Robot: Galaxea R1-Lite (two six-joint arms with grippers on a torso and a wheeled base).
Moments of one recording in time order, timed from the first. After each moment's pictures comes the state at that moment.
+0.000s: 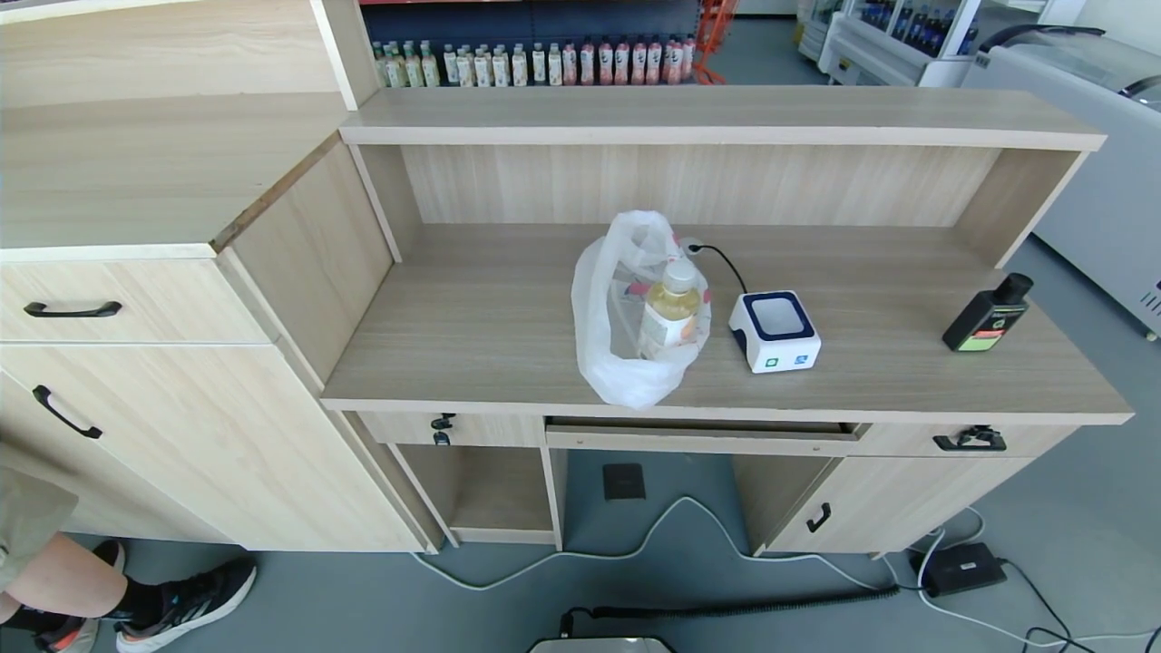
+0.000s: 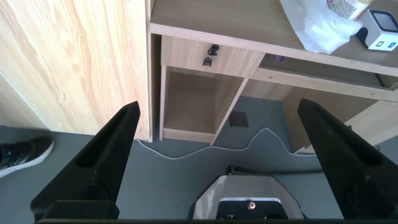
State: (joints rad) left arm -0.01 0.00 -0.01 0.02 -0.07 -0.17; right arm -0.67 1.73 -0.86 -0.90 0.22 -0.24
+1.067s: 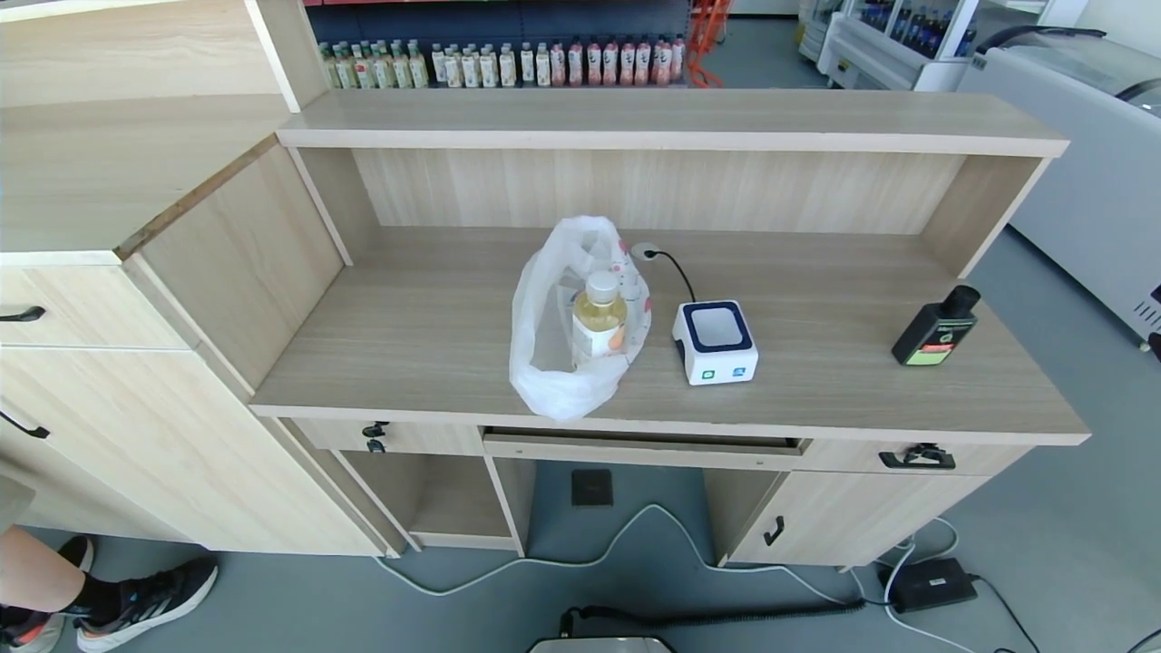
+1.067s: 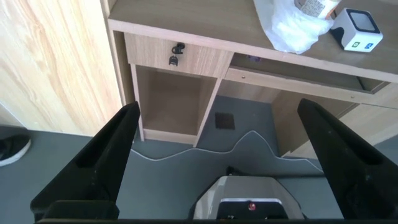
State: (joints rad) left arm -0.01 0.00 -0.01 0.02 -0.07 -0.17; right arm -0.68 1.81 -0.84 -0.90 0.20 -0.35
